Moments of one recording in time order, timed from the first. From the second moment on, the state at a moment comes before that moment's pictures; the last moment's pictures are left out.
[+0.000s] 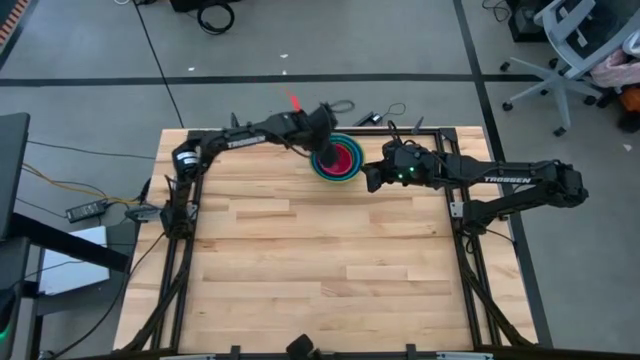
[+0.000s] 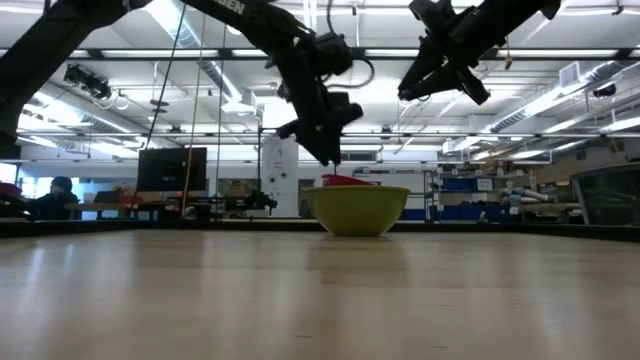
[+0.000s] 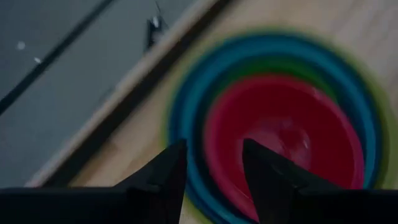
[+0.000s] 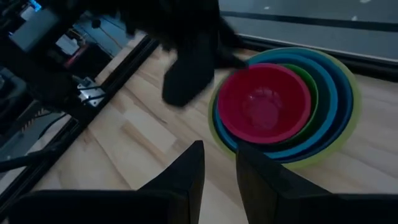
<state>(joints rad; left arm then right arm) 0.44 2.02 1.79 -0.74 -0.23 -0.19 -0.19 1.14 0.88 -0.31 0.26 0.73</state>
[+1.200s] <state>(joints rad) 0.38 1.76 1.79 -0.70 -0.21 -0.03 -0.18 1.03 0.88 -0.18 0.09 0.47</state>
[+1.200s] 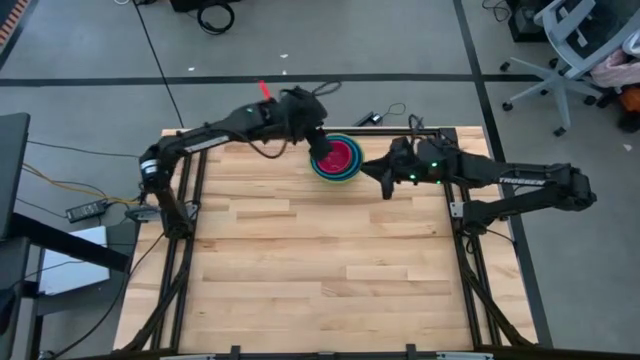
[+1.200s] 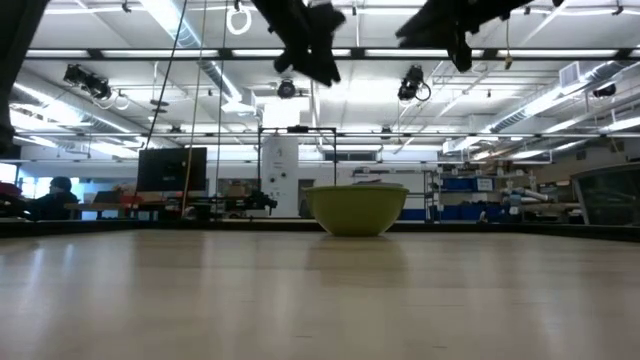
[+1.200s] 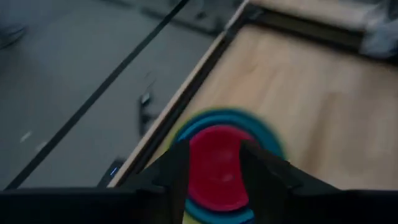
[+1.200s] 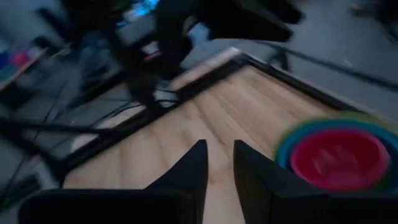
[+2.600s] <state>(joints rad) 0.13 0.69 0.61 -0.09 0.05 -0.38 0.17 0.88 0.88 -0.15 0.11 0.13</state>
